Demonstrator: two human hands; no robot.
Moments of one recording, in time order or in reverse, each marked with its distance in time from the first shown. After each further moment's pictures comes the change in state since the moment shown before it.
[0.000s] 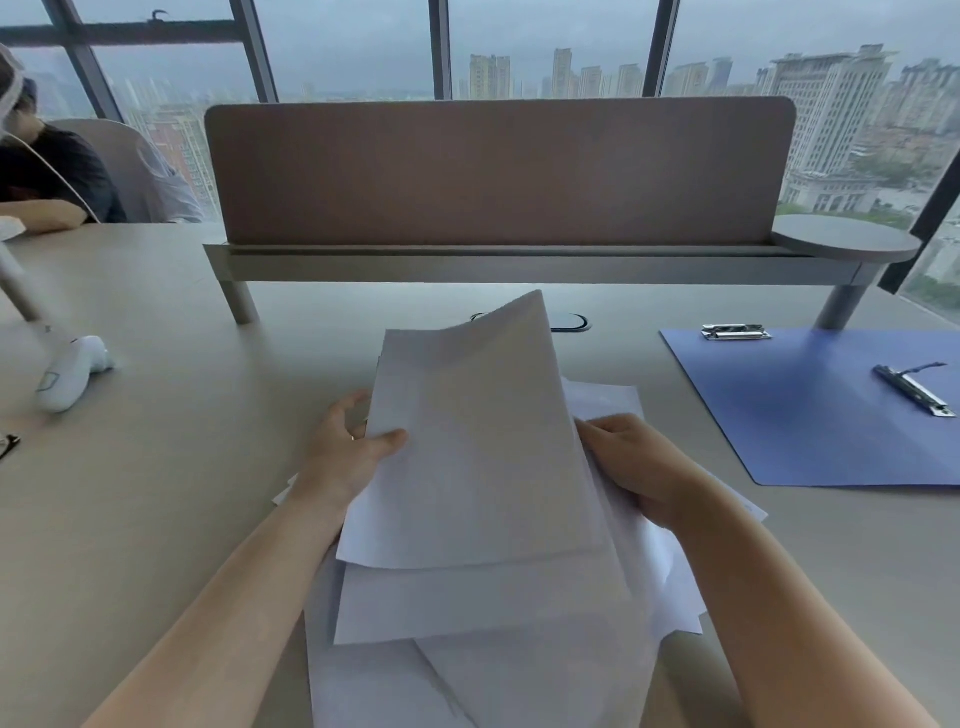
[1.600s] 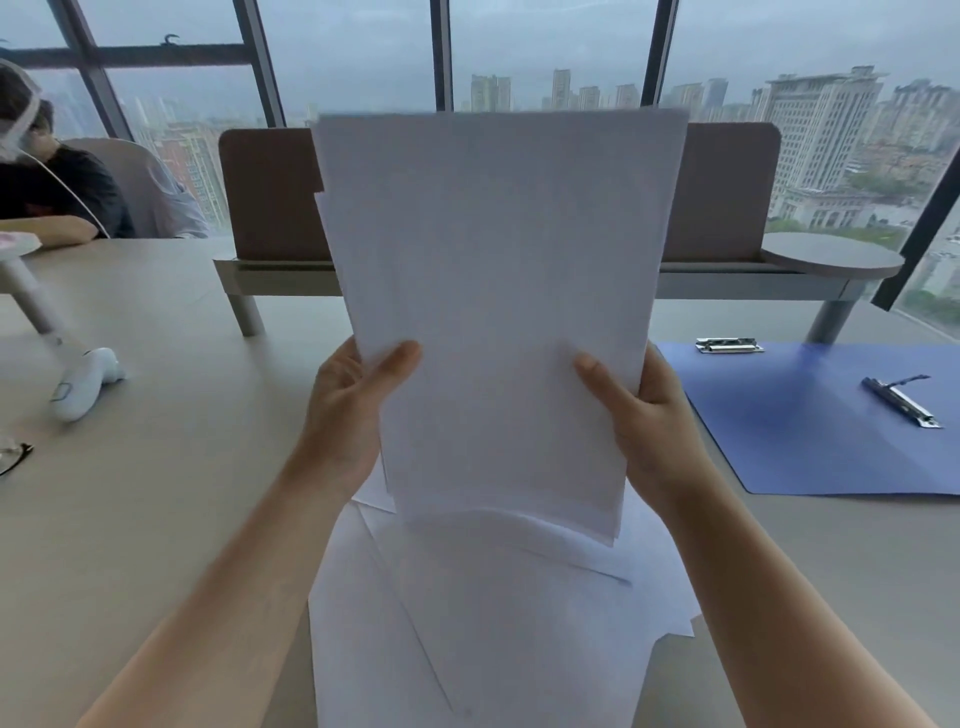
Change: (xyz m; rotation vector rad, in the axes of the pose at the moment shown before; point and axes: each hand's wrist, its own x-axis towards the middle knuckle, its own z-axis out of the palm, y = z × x) left_hand -0.030 0.065 0.019 -0.400 -0.269 0.406; right_hand -0.036 -0.049 0.007 0.508 0.161 -0.639
